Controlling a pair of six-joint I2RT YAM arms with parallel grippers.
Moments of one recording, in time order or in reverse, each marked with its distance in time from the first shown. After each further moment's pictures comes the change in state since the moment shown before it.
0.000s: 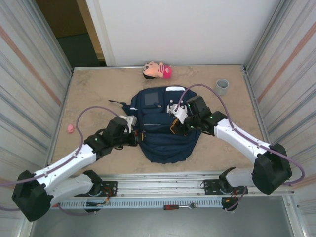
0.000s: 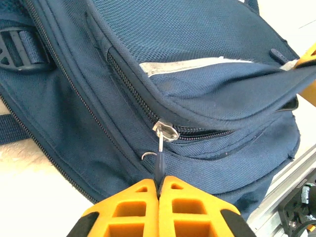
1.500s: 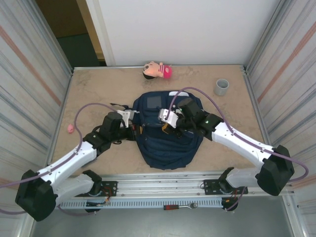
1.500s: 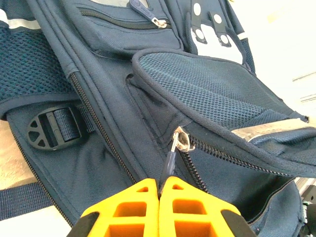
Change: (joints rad) left arm 0.129 0.058 0.006 0.134 0.092 0.089; right arm 0.159 -0.039 0.050 0.046 0.107 -0.162
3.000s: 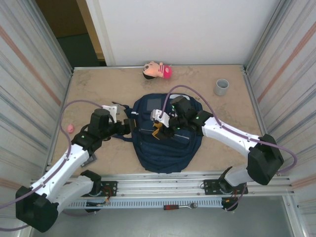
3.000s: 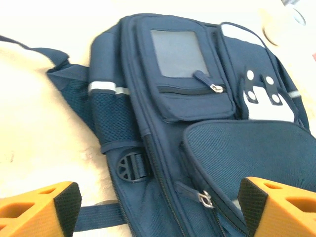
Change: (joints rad) left arm 0.150 -0.133 0.051 -0.159 -0.116 0.111; right arm 0.010 0.151 0.058 0.095 -0.242 0.053
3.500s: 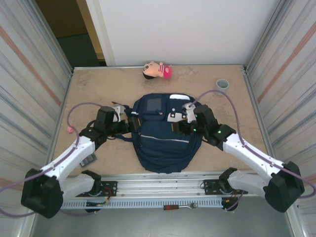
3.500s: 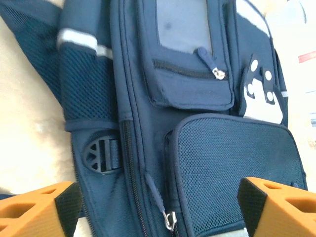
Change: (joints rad) left arm 0.012 0.197 -0.020 0.109 0.173 -0.190; right arm -0.147 -0.360 -0.334 0.047 0.441 0.786
